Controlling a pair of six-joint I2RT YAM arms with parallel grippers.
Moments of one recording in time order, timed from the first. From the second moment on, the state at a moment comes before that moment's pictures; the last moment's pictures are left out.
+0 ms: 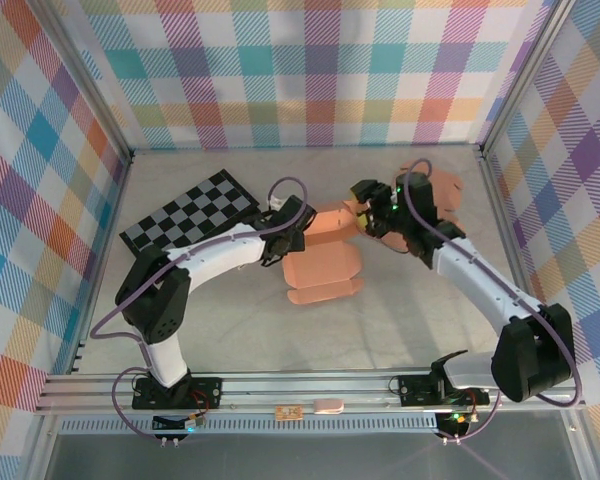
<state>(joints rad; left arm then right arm) -0.72 1.77 1.32 -0.58 -0.35 -0.68 0.38 1.32 1.04 -0.22 -0.27 1.38</state>
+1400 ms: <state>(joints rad) -0.68 1.79 1.68 -1.08 -0.16 -0.74 0.44 1.38 1.16 -0.64 -0.22 1.07</state>
